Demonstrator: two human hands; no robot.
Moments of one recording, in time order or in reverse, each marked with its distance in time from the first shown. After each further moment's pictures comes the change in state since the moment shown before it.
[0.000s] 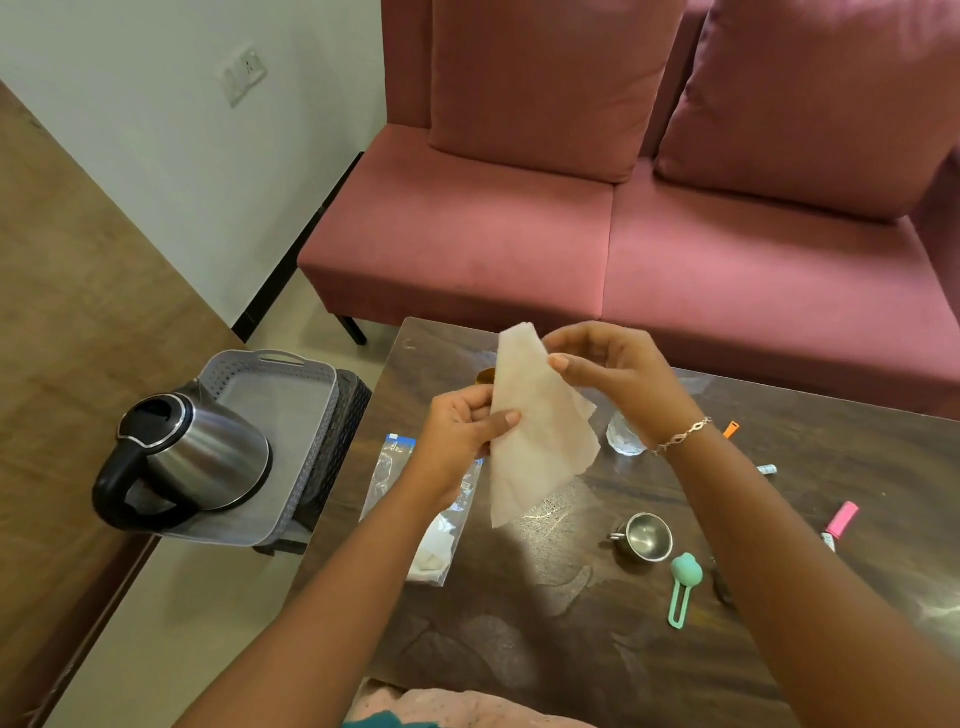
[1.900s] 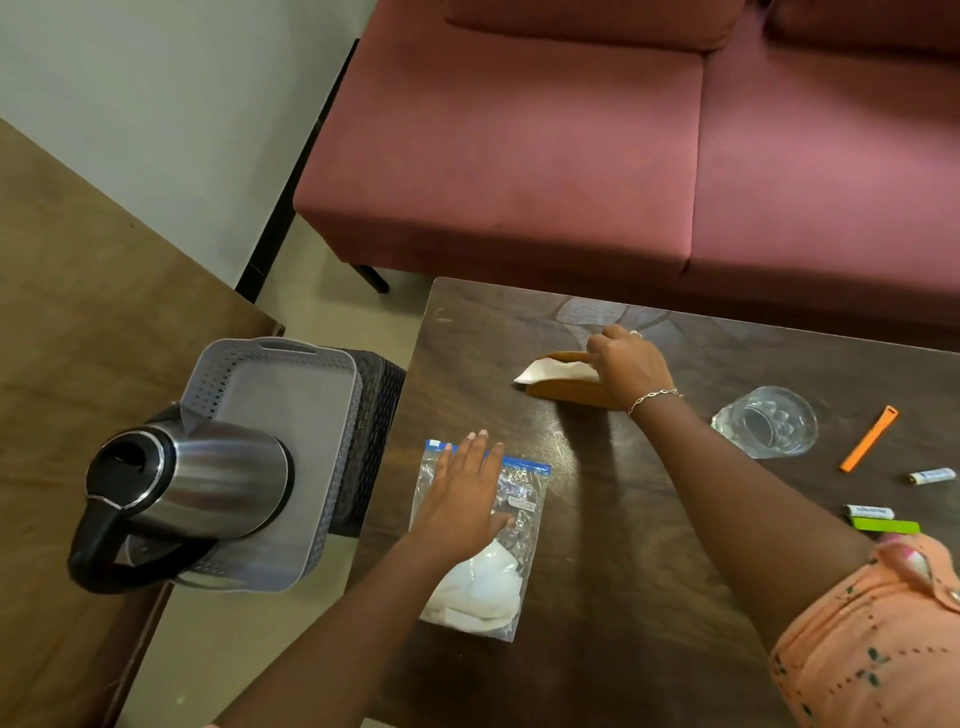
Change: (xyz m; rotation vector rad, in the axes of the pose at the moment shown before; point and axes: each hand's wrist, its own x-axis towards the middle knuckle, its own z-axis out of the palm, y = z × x) left_hand 0.095 -0.128 -0.109 1.534 -0.322 -0.159; right_hand 0.183 0.211 0.047 -1.165 -0.103 0.150
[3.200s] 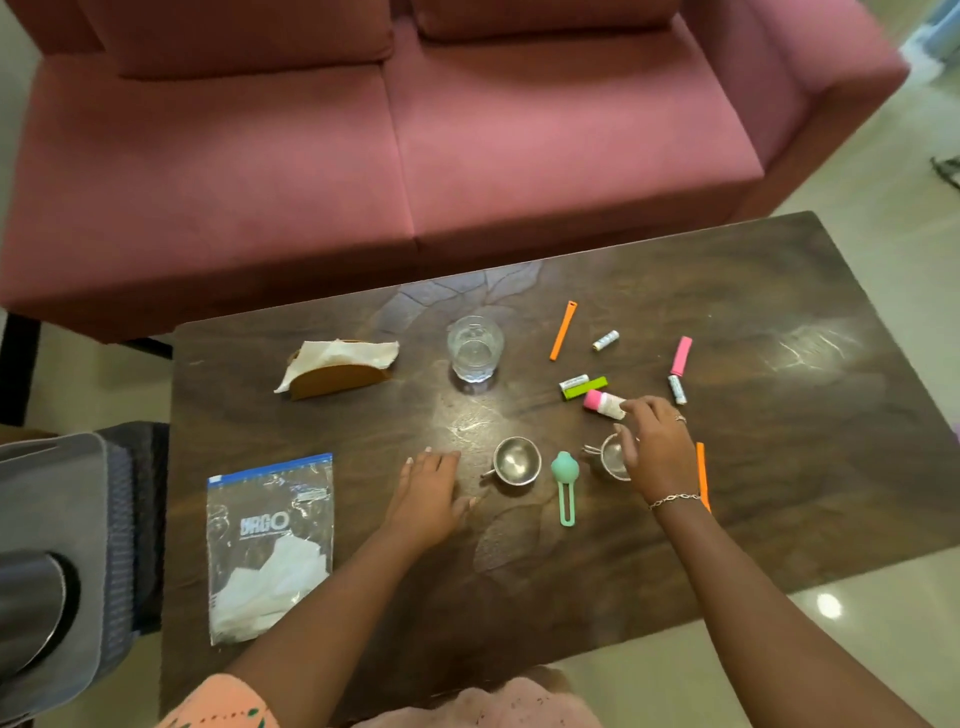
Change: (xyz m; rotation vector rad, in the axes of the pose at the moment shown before) left_hand -0.004 0.217 0.052 -0.067 -0.140 0.220; right_hand -0.330 0.201 0.018 0.246 0.502 0.593
